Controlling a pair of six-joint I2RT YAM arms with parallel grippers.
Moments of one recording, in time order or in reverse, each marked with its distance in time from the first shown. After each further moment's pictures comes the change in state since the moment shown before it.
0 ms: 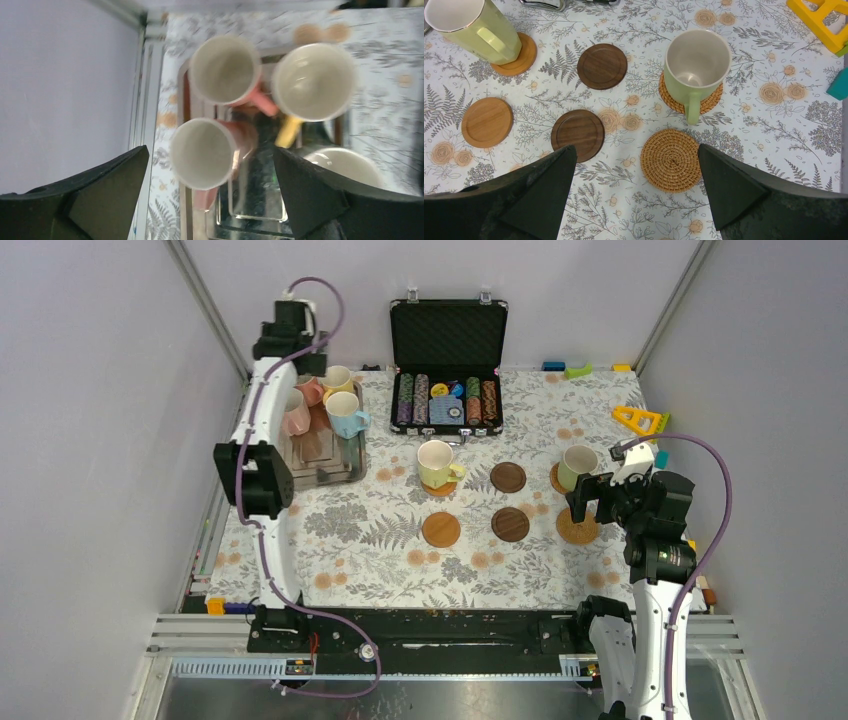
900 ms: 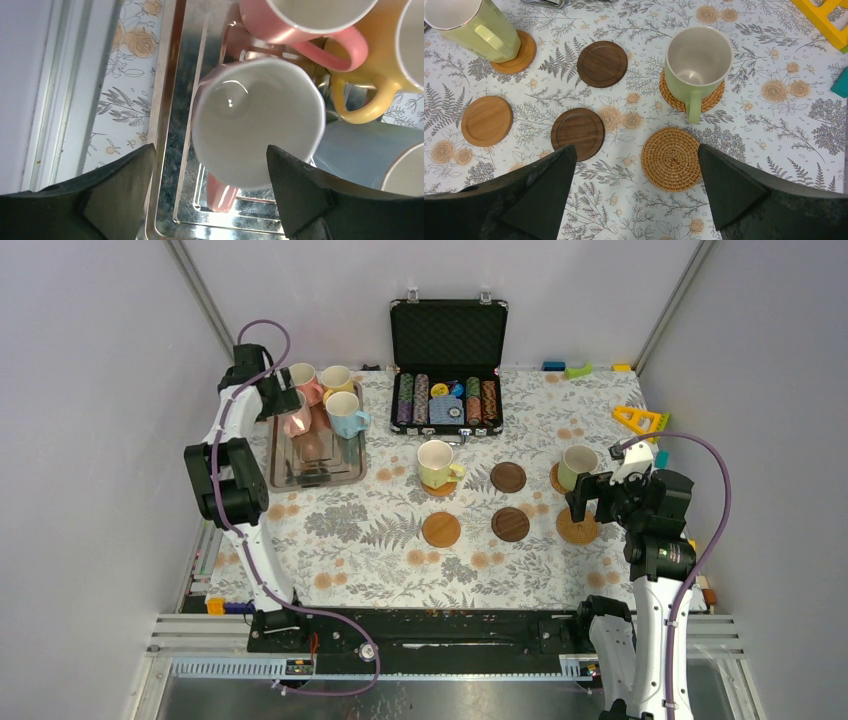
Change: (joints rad) left arm 0.269 -0.087 -0.430 0.154 0.298 -0.315; right arm 0.000 0.015 0.000 0.000 -0.001 0.000
